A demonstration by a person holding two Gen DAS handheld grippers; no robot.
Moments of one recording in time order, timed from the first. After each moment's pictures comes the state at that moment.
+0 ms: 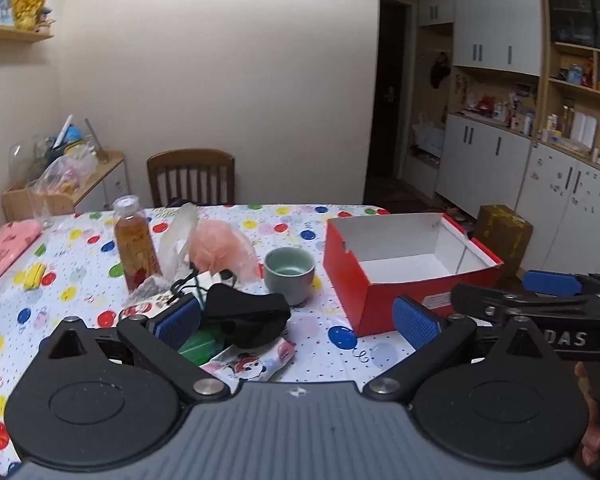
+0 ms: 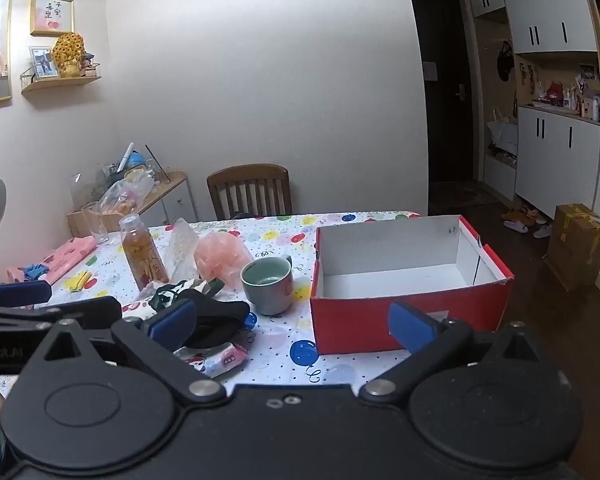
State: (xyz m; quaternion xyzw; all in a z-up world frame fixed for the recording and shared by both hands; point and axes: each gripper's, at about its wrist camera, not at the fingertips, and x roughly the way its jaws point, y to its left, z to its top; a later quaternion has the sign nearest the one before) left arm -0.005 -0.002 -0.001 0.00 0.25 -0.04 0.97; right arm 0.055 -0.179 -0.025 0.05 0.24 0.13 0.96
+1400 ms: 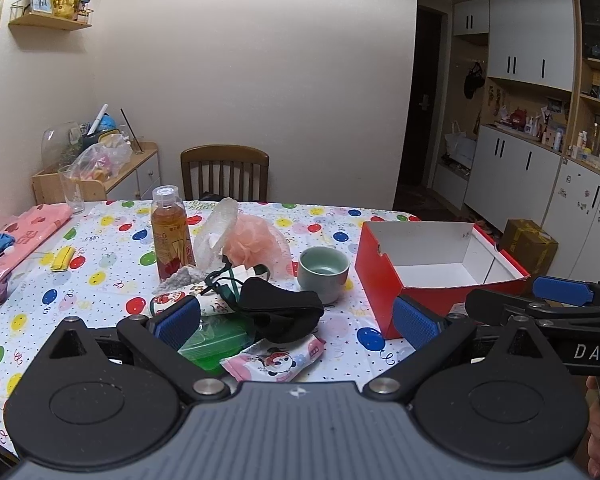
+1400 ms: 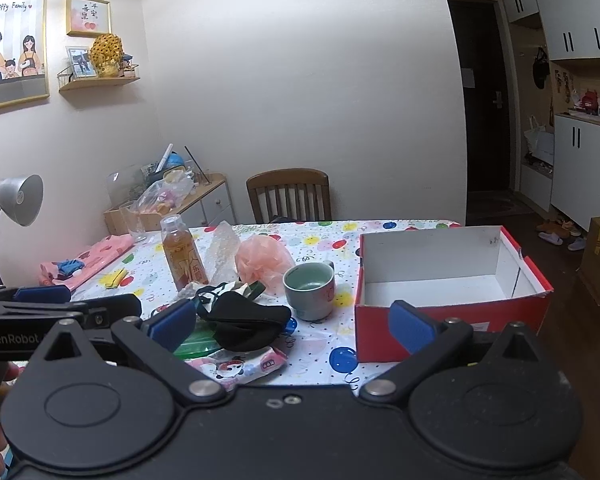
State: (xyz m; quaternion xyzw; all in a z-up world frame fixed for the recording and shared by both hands) left arm -0.013 0.018 -0.002 -0.03 0.25 0.02 0.97; right arm 0.054 -0.164 -0.022 0.05 0.22 0.19 0.95
